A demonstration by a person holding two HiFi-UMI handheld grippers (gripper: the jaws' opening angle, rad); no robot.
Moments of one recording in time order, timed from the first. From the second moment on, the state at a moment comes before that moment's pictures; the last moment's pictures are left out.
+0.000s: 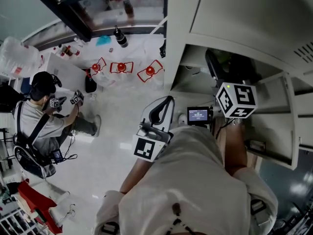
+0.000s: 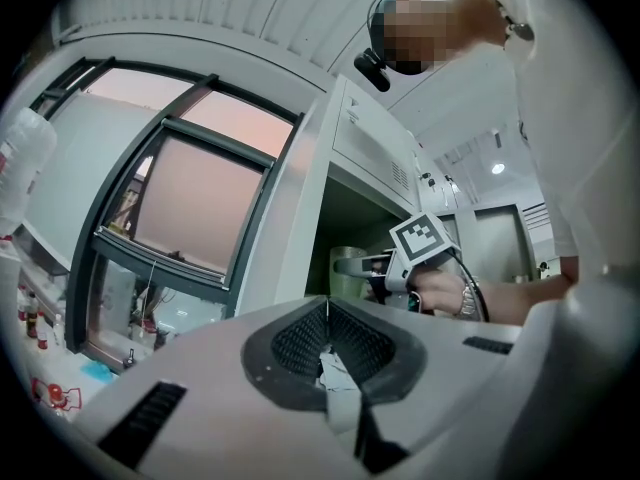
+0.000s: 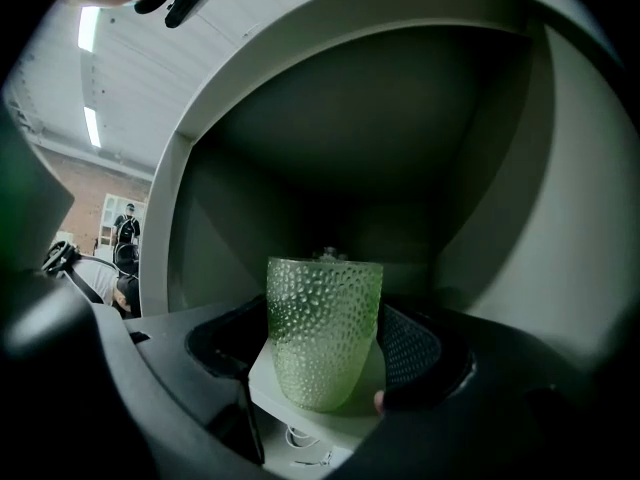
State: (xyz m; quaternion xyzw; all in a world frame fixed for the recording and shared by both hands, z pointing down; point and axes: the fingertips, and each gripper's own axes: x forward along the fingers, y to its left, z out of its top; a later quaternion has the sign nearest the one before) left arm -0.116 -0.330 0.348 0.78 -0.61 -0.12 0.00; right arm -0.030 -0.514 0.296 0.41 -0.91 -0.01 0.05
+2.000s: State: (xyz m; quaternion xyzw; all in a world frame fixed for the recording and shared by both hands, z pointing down) left arm 0.082 -0.165 0.370 0.90 -0.43 -0.06 0.03; right arm 0.215 -0.184 0.349 0.50 -0.87 0.03 0.00
